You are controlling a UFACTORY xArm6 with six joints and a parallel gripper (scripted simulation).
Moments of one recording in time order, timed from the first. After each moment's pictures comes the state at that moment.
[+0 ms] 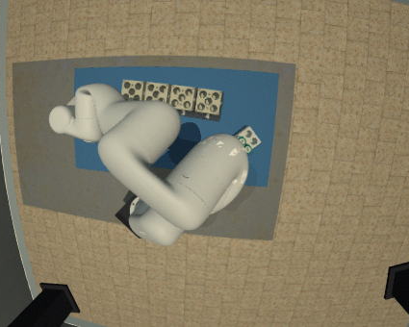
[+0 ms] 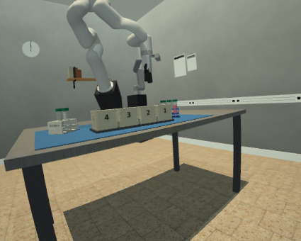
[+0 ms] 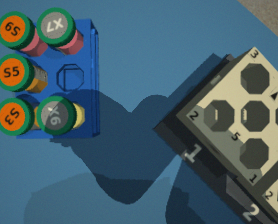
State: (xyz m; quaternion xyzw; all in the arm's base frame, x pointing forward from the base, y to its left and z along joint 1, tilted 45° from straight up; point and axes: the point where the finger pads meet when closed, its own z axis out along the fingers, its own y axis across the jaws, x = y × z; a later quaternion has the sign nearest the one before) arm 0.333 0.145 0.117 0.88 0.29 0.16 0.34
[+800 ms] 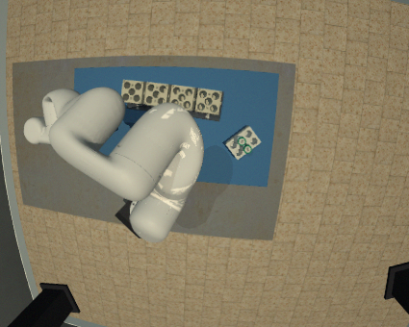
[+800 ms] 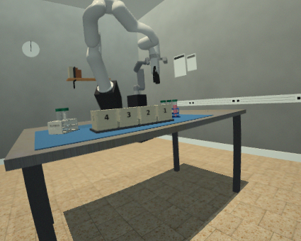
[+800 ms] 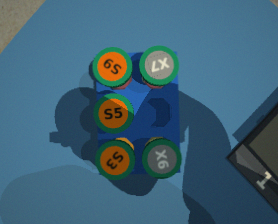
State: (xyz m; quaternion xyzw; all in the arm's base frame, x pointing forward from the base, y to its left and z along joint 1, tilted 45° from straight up) arm 0.326 0.223 0.056 0.88 0.29 0.16 0.34
